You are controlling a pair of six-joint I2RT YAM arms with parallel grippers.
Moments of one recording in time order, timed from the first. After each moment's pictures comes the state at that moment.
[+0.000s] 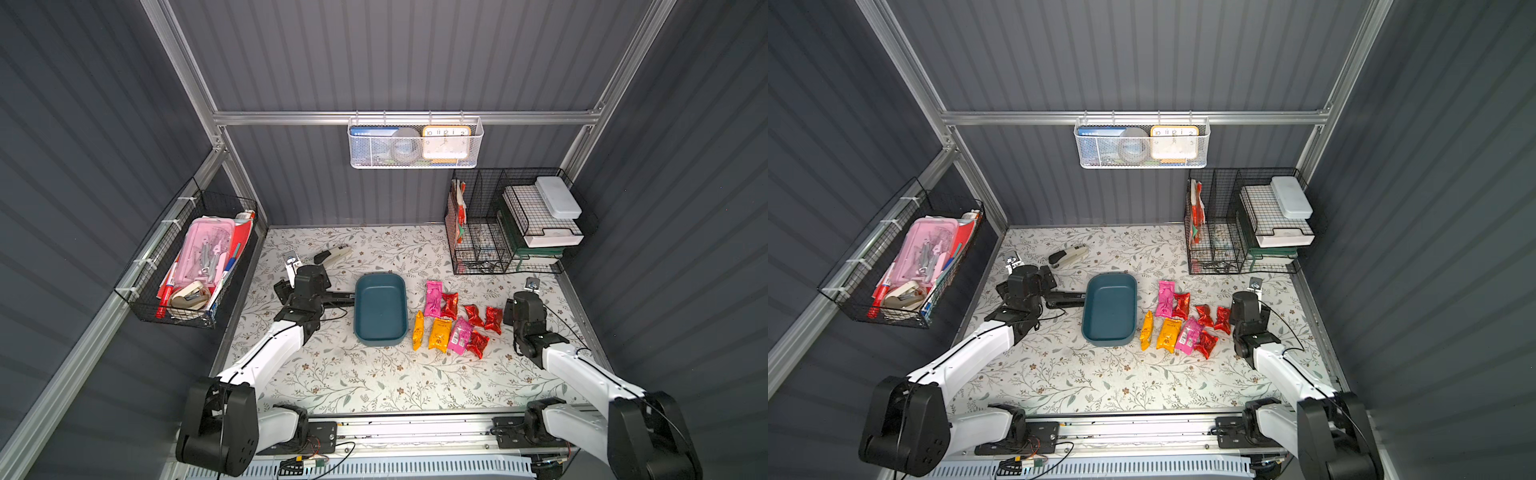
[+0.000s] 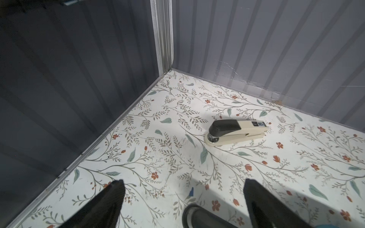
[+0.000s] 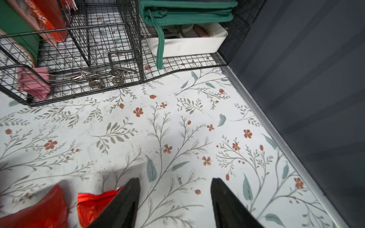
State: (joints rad) left arm -0.24 1.27 0.70 0.12 -0.57 -0.27; right arm 0.13 1.16 0.40 0.14 0.51 0.19
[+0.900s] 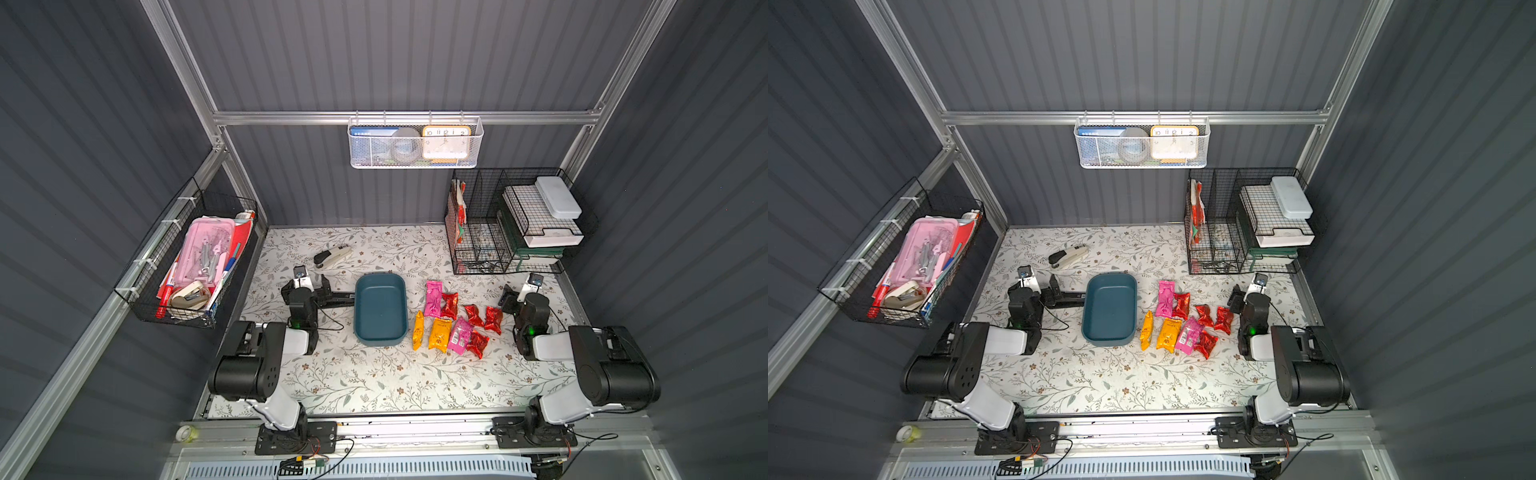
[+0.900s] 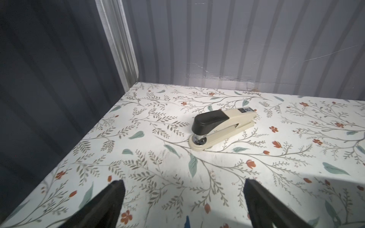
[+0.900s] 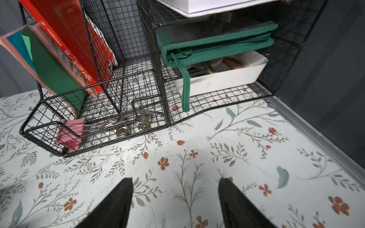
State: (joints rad) left arm -0.11 1.68 0.44 1.02 -0.21 0.00; right arm -0.04 1.55 0.33 0.89 0.18 0.17
